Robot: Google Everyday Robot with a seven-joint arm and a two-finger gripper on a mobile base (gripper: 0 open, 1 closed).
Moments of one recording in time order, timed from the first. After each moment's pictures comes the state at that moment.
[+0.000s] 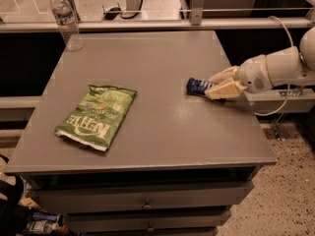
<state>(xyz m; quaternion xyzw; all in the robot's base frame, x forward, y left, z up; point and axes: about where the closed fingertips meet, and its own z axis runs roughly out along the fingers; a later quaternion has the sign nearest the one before) 0.611 -0.186 0.837 -0.49 0.74 0.24 0.39</state>
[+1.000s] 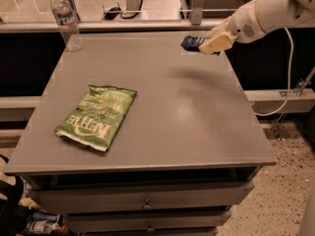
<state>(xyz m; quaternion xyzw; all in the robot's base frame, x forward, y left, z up) 0.692 -0.172 0.933 -0.50 0.75 0.15 0.41</state>
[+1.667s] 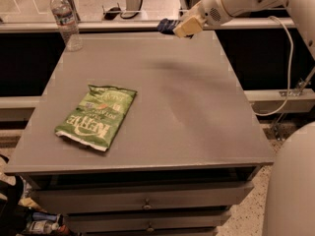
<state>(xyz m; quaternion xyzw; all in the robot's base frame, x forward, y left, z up) 0.740 -0.105 0.963 -0.50 0.74 0.13 0.44</state>
